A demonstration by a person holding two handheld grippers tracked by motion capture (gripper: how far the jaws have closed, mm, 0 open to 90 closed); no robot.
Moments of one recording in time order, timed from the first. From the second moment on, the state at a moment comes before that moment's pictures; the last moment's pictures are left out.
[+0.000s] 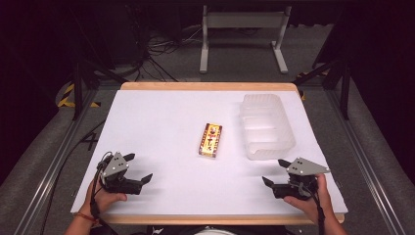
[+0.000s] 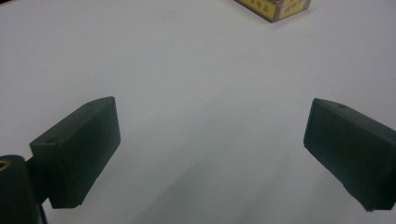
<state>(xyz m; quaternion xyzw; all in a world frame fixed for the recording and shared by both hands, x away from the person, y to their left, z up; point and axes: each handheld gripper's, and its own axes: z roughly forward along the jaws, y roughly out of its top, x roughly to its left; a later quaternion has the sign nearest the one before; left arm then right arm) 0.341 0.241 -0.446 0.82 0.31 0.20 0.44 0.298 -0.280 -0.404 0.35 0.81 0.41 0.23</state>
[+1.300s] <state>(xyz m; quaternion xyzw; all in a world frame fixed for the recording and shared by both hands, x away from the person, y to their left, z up) 0.338 0.239 -0.448 0.83 0.30 0.20 0.43 0.454 -0.102 -0.385 0.48 0.81 0.29 0.14</state>
